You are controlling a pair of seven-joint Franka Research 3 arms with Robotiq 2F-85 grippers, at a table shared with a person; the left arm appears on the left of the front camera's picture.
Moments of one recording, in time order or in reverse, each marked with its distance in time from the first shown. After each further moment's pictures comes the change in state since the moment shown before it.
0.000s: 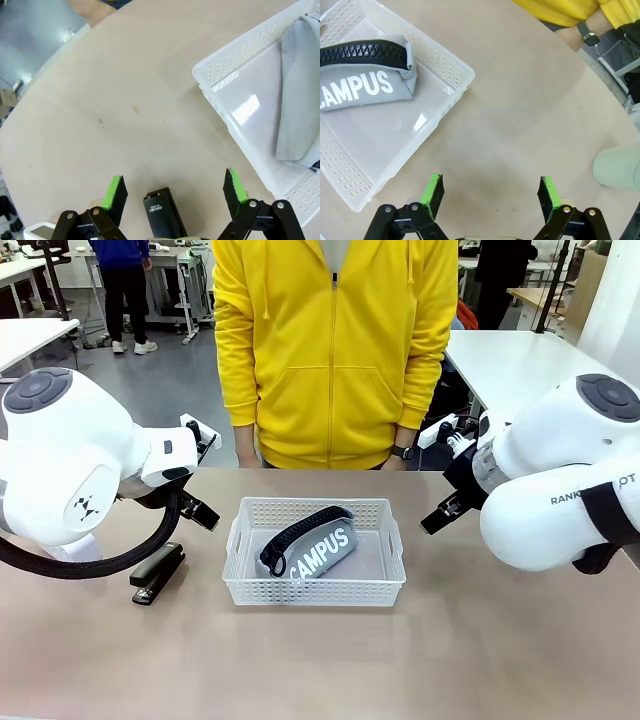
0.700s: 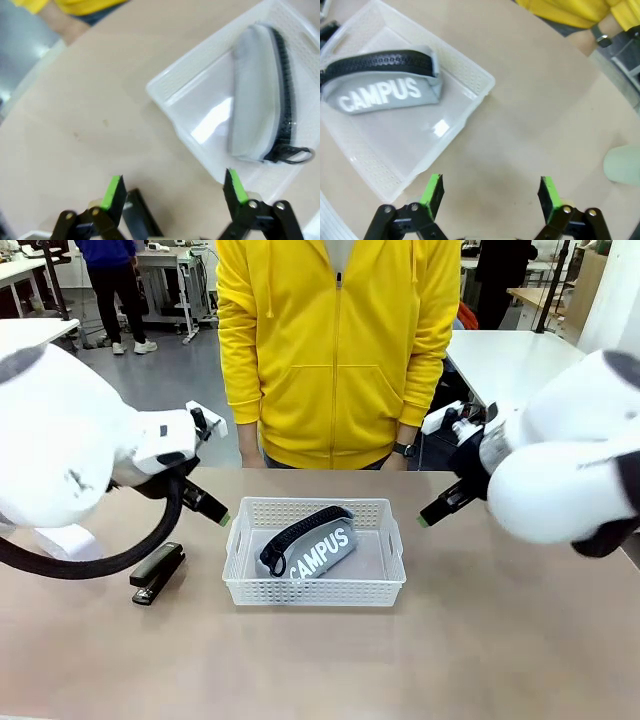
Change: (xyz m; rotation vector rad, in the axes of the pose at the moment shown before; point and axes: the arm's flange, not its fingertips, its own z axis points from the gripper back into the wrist) left arm 0.013 -0.013 0.040 -0.161 -0.049 -0.039; right arm 0.008 0.001 0.038 0.112 -0.014 -0.051
